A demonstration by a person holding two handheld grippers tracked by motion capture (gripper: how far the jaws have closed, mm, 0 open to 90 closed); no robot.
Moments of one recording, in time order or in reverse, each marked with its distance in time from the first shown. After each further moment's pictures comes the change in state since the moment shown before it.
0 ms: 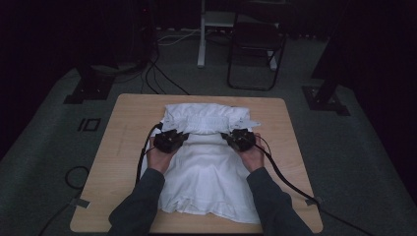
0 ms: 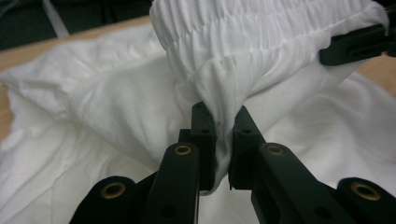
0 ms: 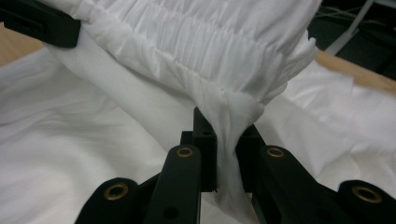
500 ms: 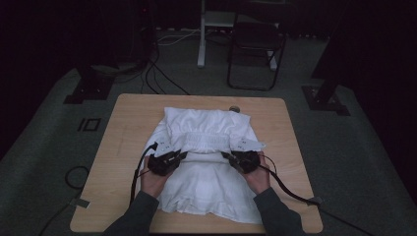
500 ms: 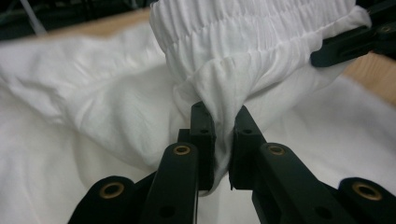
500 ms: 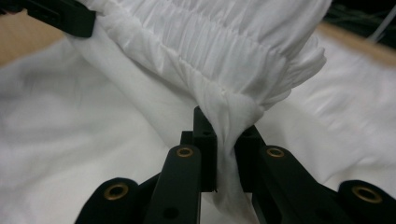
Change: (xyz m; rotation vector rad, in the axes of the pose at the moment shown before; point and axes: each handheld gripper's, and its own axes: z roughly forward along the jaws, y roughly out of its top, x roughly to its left) left arm -0.033 -0.050 -0.034 -0.008 -0.045 0.031; right arm 0.043 -0.035 -0.042 -0.006 0.065 -0.051
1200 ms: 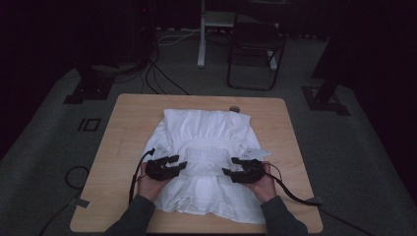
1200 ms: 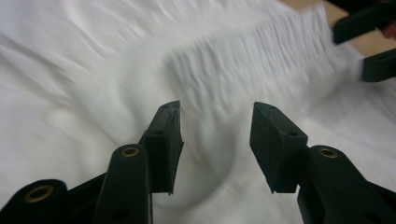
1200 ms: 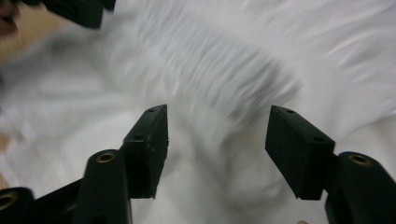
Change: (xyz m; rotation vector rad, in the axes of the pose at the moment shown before) left arm 0.015 -0.014 0.001 0.051 -0.027 -0.077; right arm -0.001 -0.032 -0.010 0.069 0.090 0.087
